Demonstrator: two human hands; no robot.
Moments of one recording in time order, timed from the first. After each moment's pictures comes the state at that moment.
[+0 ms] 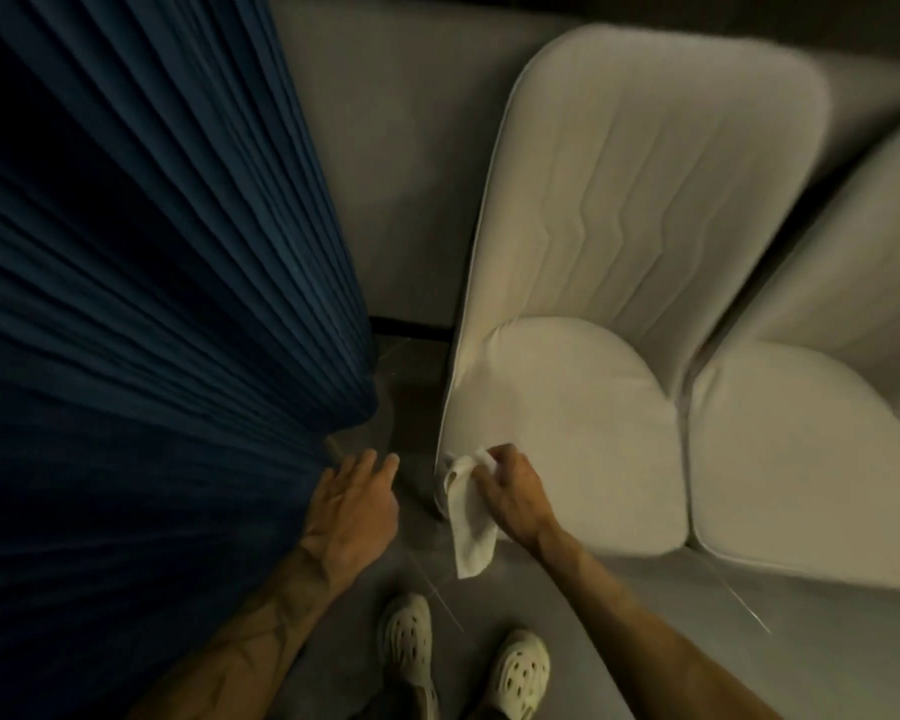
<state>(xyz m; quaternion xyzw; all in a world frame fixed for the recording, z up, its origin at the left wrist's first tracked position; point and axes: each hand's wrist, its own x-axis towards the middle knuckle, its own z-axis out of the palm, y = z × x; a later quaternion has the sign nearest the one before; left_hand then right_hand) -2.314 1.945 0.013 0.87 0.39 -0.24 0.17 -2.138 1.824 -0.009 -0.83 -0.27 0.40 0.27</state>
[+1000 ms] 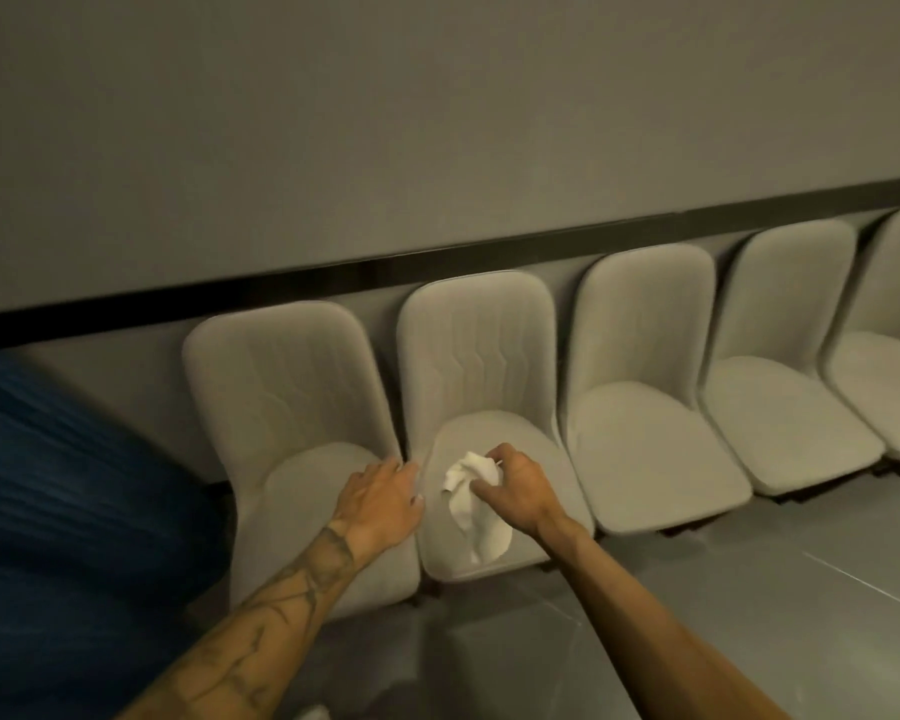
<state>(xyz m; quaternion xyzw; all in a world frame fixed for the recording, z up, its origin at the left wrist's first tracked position) -1.961 1.619 0.355 0.95 0.21 -0.21 0.14 -1.843 1.448 0.355 -0.89 -0.20 0.28 0.31</state>
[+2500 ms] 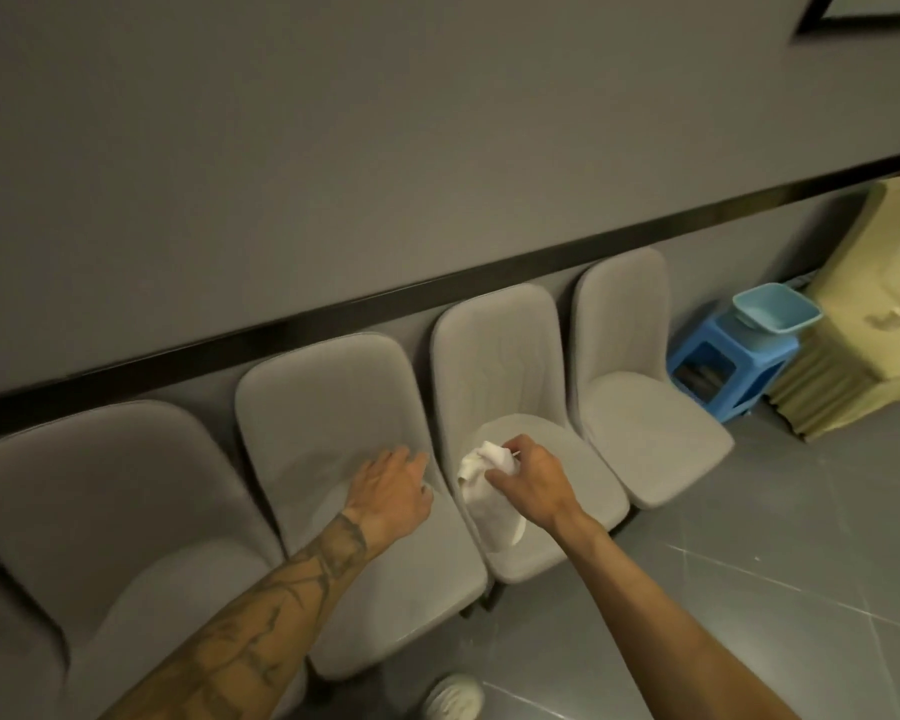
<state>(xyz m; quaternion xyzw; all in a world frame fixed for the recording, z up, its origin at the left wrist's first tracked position) -1.079 0.841 0.395 0.97 0.09 -0.18 0.13 -1.008 0.645 0.409 -0.91 -0.09 0.19 0.36</state>
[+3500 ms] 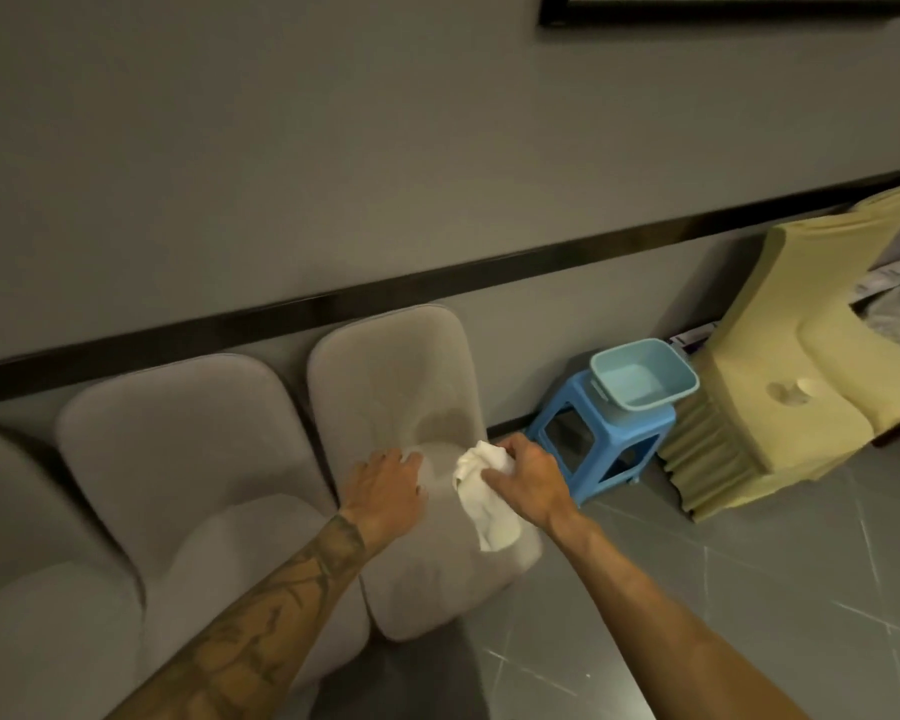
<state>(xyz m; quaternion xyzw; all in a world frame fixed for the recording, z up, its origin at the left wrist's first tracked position) -0.529 0.323 0.367 0.96 0.13 -0.20 0.13 -0.441 0.133 0.377 -0.91 -0.12 0.22 0.33</state>
